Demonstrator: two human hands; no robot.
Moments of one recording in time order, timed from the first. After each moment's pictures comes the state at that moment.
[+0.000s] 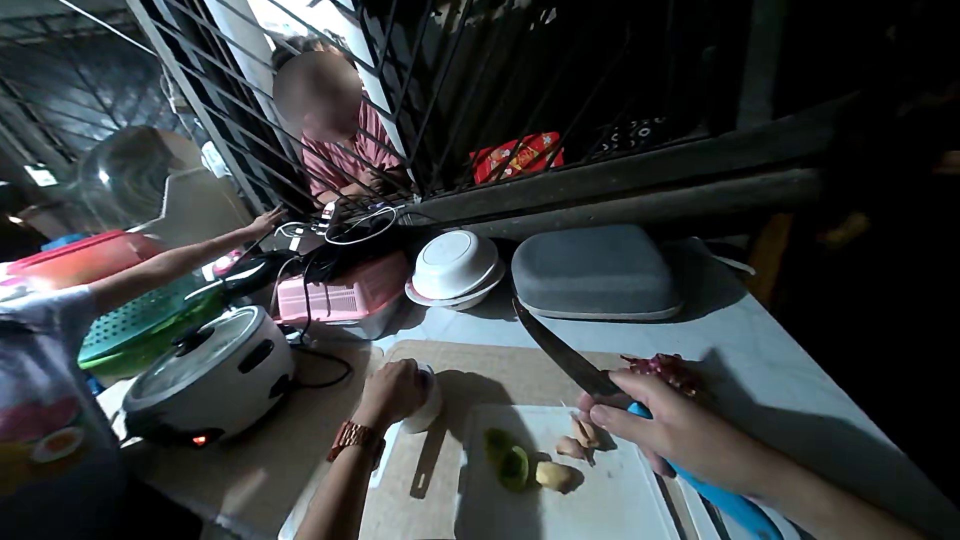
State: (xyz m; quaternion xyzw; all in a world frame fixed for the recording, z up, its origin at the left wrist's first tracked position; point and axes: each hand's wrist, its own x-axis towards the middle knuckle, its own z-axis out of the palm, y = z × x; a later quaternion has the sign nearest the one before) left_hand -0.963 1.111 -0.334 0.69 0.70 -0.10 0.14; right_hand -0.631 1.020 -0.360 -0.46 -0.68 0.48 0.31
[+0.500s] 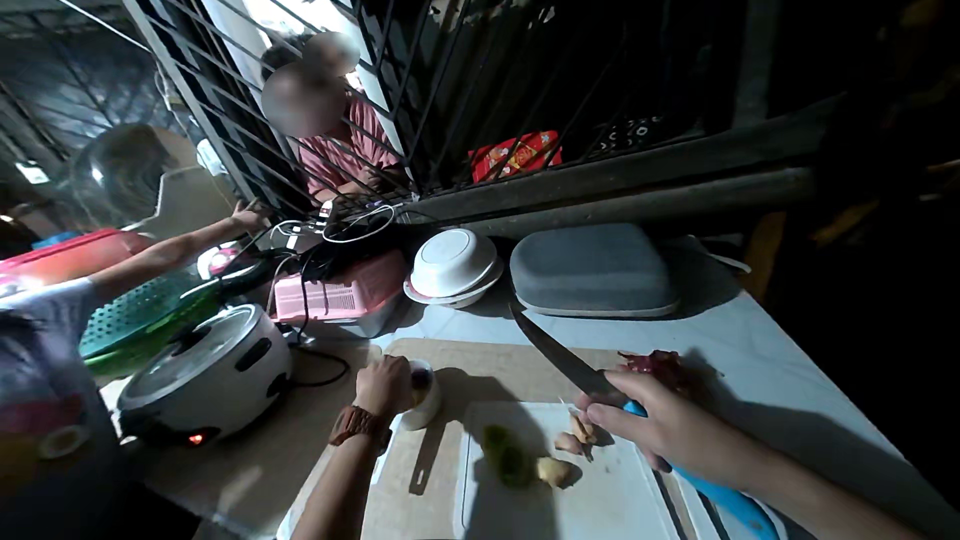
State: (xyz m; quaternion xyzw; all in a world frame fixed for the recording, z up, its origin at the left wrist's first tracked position) left_hand -0.951 1.105 -0.321 0.65 0.72 -0.21 0.07; right_hand -0.634 1.021 -0.361 -0.48 -0.68 0.48 0.29
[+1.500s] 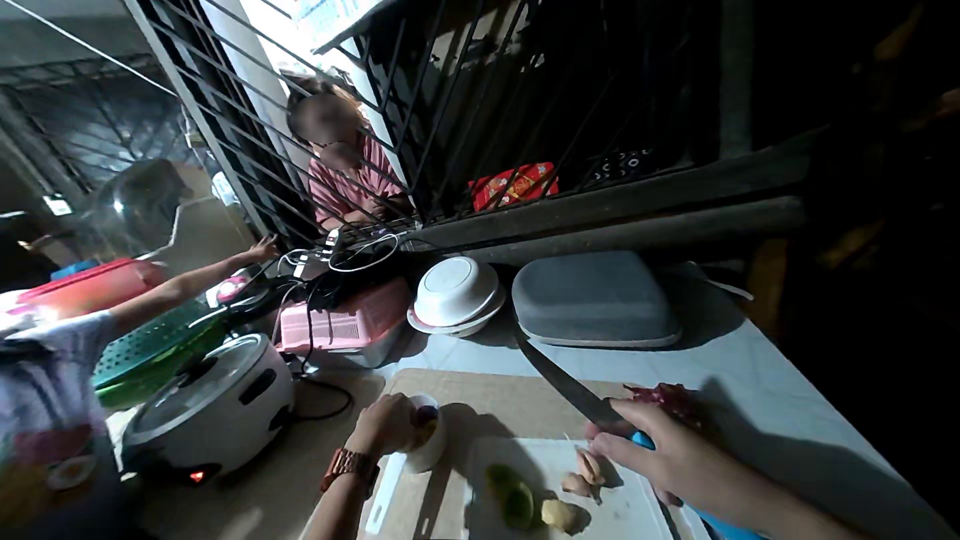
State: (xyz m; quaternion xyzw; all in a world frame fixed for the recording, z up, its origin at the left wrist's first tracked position) left_hand -0.979 1.118 -0.334 0.69 0.68 -0.15 0.17; right_hand -0.631 1.024 -0.359 -0.48 -0.69 0.45 0.29
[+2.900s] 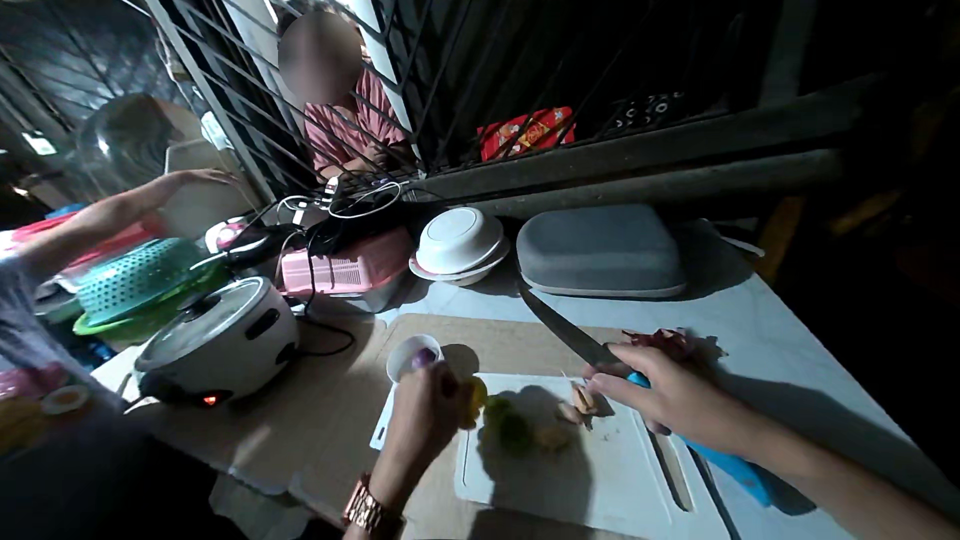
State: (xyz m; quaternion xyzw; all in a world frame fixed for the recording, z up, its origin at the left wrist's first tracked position) left_hand -0.924 1.026 -0.341 0.68 0.68 0.15 0.22; right_hand -0.630 1.027 -0.370 -0.49 -0.71 0.43 0.28
